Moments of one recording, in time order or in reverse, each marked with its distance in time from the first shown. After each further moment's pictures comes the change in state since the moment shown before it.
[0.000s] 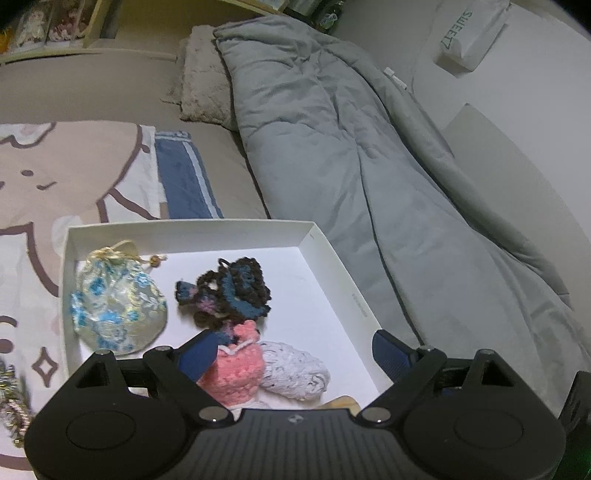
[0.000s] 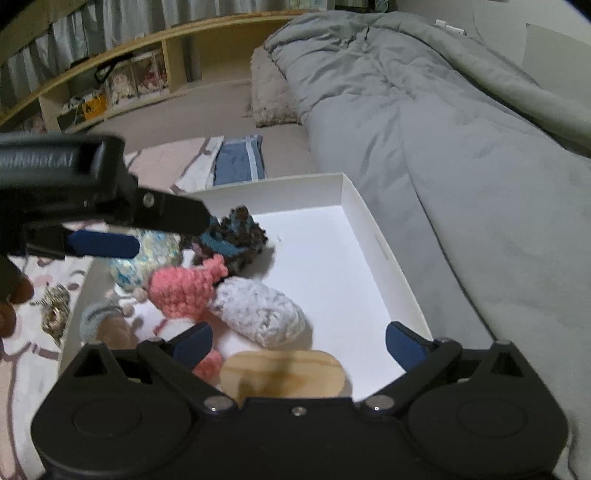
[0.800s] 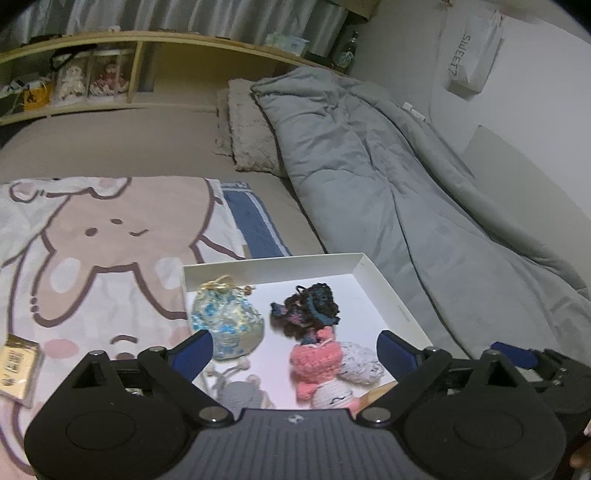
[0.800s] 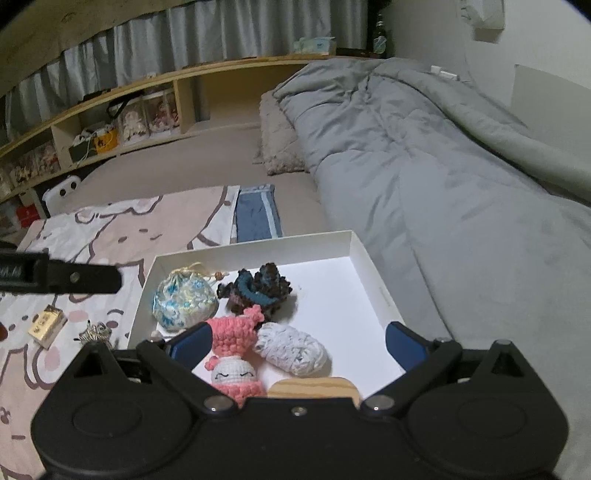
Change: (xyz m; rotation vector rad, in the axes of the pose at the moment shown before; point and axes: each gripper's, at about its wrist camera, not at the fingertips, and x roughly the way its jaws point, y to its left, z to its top) left arm -0.107 0.025 -0.011 0.075 -0.112 0.155; right arm -0.069 0.023 0.020 -0.003 -0.103 -0.013
